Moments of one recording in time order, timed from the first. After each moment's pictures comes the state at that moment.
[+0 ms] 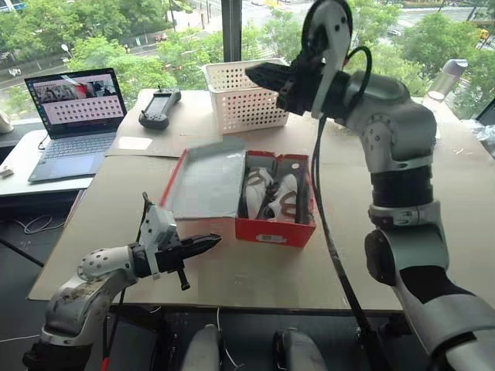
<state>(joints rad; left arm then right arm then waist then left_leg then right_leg) -0.05 0.63 0.10 -0.44 -0.59 0.53 -0.92 -1.18 -0.40 -0.01 0.27 0.27 0.62 0.82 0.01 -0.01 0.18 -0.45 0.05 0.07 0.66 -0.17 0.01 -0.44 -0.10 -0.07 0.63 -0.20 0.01</state>
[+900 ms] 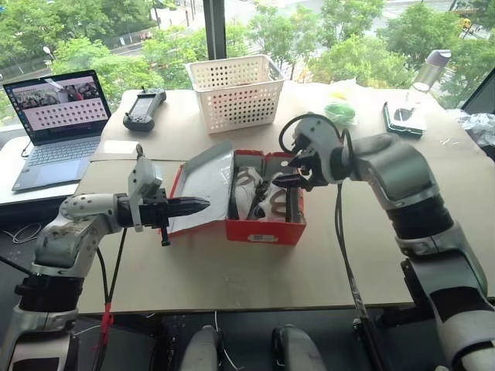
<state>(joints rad) -0.43 0.77 0.05 -0.08 -0.57 0.48 -1.17 -1.09 -0.57 0.30 0.14 0.17 1.04 0.86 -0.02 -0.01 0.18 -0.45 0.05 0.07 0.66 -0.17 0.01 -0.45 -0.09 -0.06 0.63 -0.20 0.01</state>
